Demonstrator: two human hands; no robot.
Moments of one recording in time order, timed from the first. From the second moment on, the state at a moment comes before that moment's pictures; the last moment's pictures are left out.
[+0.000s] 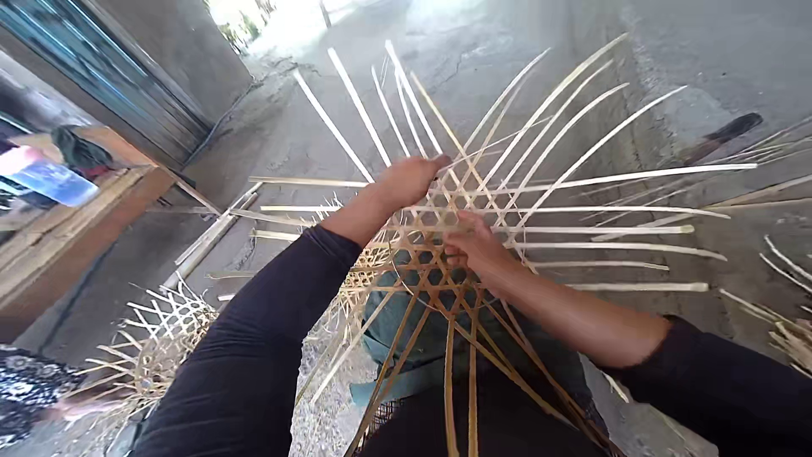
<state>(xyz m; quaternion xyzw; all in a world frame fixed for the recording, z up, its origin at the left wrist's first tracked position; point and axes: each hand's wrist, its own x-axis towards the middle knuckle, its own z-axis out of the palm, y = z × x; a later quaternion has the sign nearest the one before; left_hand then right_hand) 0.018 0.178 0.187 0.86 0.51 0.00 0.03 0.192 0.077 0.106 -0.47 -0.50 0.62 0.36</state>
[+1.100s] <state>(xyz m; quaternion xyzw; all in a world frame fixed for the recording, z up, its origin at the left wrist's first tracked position) 0.021 -0.005 0.008 0.53 0.72 0.39 0.22 0.199 0.046 0.004 -0.43 -0.87 0.10 0.20</state>
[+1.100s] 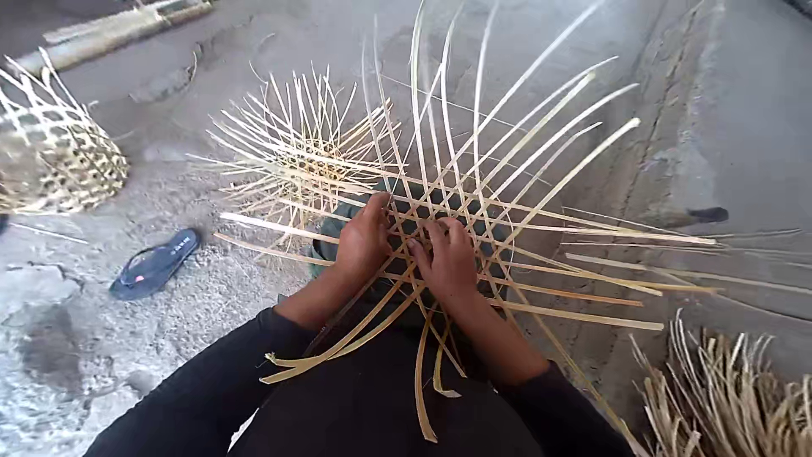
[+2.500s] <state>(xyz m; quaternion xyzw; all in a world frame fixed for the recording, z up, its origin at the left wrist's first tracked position) 0.026 0.005 -0.012 0.48 0.72 0.48 0.14 0.150 0.086 0.036 -0.43 -0.87 0.18 0.14</state>
